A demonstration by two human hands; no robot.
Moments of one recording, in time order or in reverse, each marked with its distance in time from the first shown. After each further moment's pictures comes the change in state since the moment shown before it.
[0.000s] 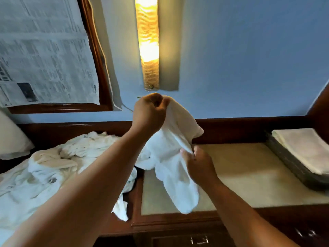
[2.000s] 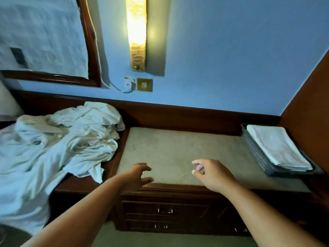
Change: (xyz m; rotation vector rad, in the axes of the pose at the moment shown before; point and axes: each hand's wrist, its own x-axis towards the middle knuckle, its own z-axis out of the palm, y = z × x) left_hand -0.239 -0.079 0.089 0.412 -0.919 -0.261; right_hand -0.073 0.127 -0.171 -0.676 -0.369 -0.023
